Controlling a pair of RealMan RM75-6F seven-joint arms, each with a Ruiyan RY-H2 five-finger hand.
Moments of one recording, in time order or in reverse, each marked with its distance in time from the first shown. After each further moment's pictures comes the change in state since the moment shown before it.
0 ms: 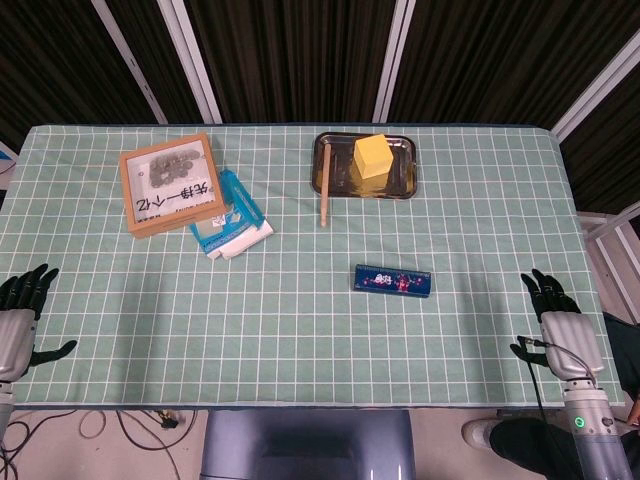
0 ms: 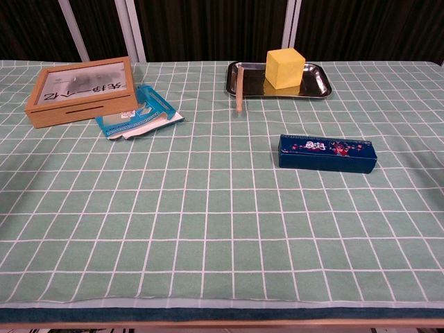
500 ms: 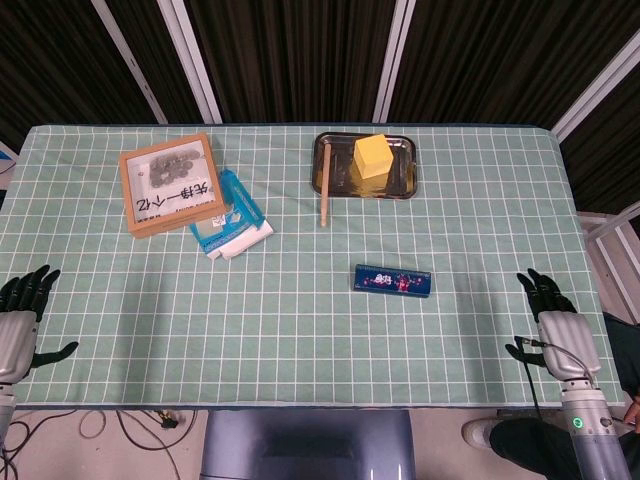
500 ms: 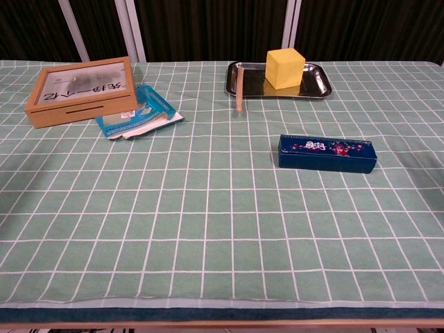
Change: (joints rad) left arm 0.004 -0.005 0.003 0.002 0.012 0.010 0.009; right arm -0.012 0.022 0.034 -0.064 -0.016 -0.028 0.006
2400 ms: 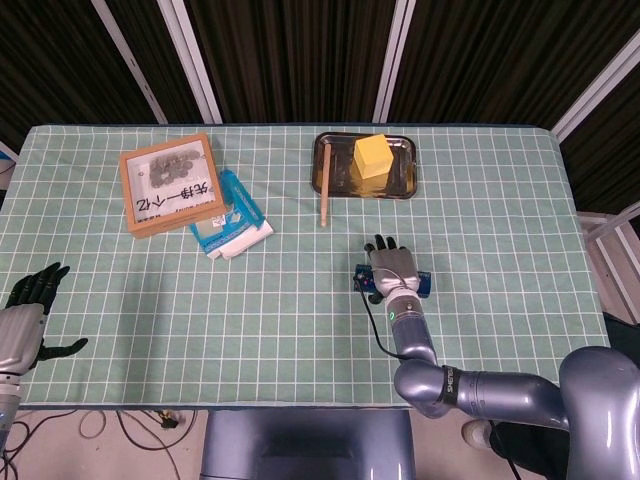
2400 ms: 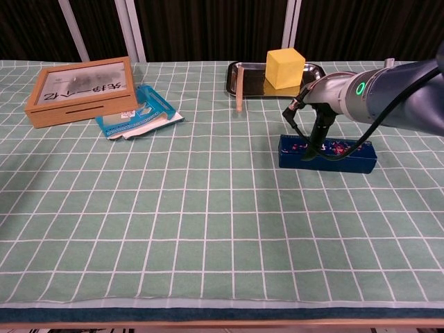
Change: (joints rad) left arm -0.039 0.020 -0.013 -0.022 -0.051 -0.096 -0.092; right arm 0.820 -0.407 0.316 0.057 1.226 -0.281 -0.858
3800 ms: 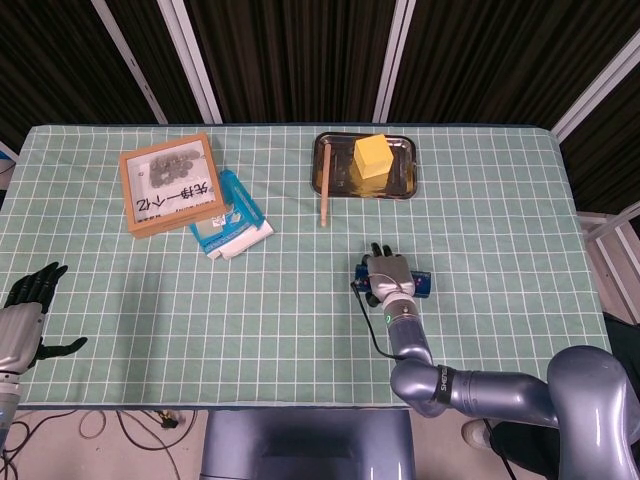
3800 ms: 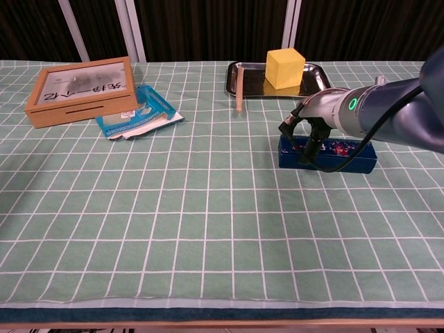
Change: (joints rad) left arm -0.004 0.004 -0.004 -0.005 -0.020 -0.008 -0.011; right arm 0.014 -0.035 -0.028 0.046 0.021 -0.037 0.036
